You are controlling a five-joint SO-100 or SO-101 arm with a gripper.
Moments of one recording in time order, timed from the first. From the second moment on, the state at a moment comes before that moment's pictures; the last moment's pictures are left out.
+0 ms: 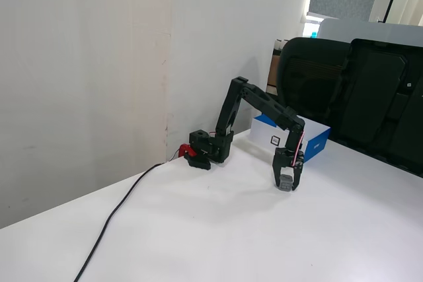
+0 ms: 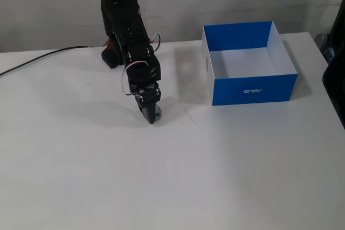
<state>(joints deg) 13.1 80.4 97.5 72.9 -18.5</state>
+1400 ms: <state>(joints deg) 45.0 115.0 96.8 86.0 -11.5</state>
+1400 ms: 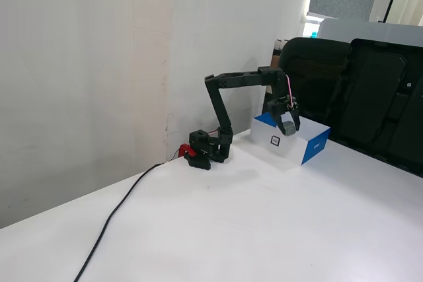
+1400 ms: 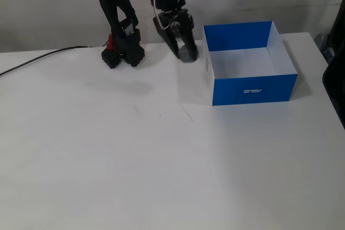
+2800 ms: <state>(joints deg) 64.6 115.0 107.2 68.1 -5.2</state>
